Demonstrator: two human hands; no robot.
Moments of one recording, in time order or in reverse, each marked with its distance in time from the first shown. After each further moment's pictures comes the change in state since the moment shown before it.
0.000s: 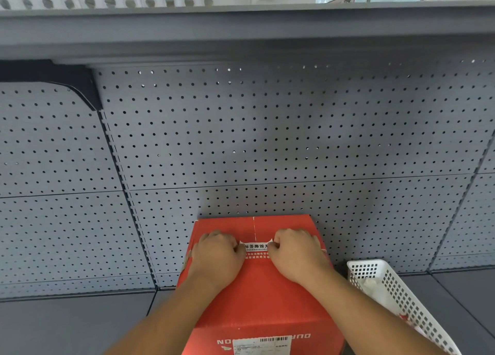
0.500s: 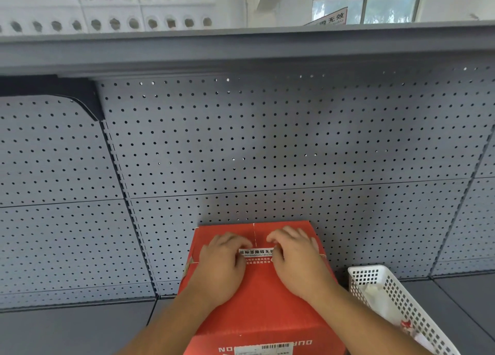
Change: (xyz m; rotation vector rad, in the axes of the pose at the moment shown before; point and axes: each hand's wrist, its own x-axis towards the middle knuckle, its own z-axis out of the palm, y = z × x) left_hand -0.004 -0.011 0.007 -0.150 0.084 0.299; right_hand -0.009 0.009 0.005 0.139 0.189 -0.203
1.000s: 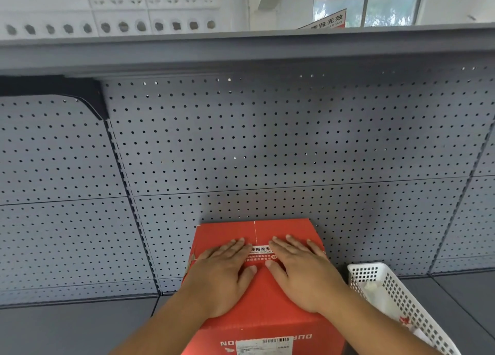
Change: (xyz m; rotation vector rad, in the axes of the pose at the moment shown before) left_hand -0.020 0.003 -0.010 0.362 -0.331 0.045; right_hand -0.022 0.006 -0.009 -0.209 -0.388 -0.011
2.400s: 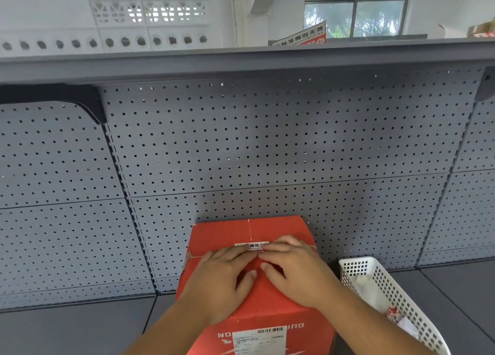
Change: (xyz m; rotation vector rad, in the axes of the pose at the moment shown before) left_hand -0.020 0.015 0.002 -0.104 0.150 0.084; right_hand -0.017 0.002 -0.001 0.077 0.251 -0.217
